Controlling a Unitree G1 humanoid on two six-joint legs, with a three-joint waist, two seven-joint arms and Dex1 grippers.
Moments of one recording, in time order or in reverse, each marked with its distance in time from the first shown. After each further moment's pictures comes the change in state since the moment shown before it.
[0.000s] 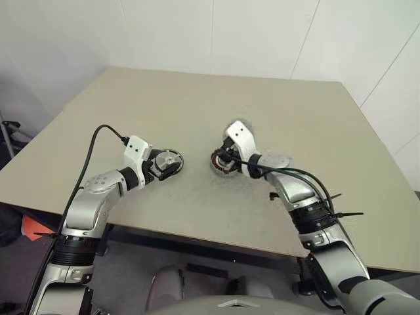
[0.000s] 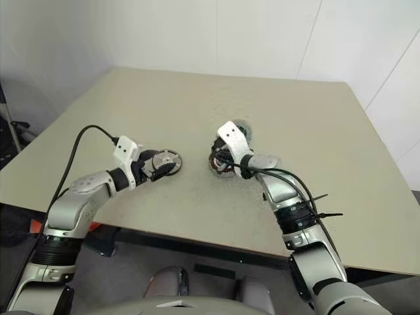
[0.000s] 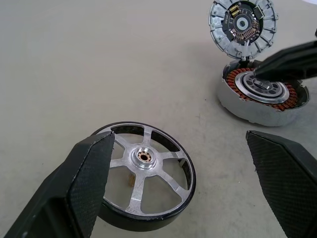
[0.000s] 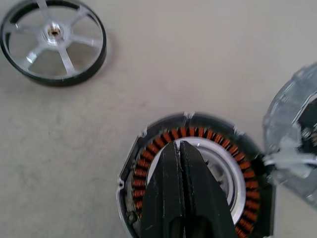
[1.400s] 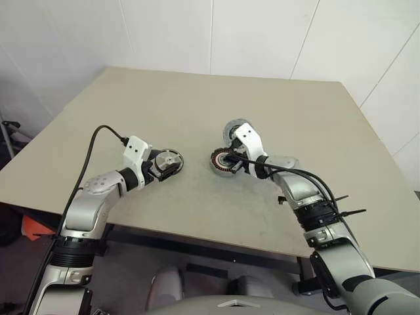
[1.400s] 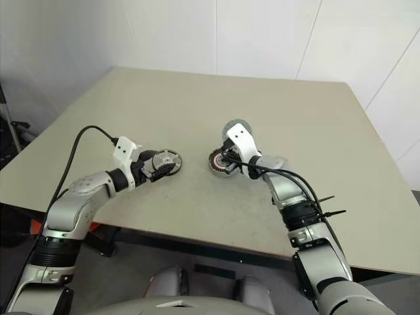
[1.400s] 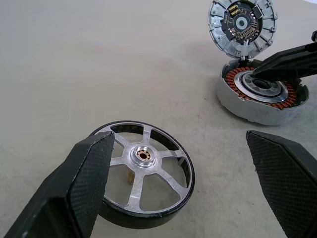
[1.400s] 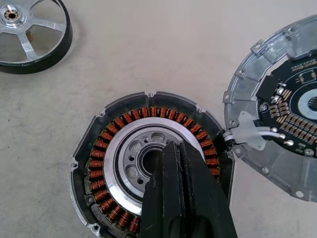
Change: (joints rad) left arm 0.006 0.000 0.000 -0.011 0.000 0.001 0.003; right arm -0.036 -0.045 -0.034 0.060 0.016 -0.042 0.007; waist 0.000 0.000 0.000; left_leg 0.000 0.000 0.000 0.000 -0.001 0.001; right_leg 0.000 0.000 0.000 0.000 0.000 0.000
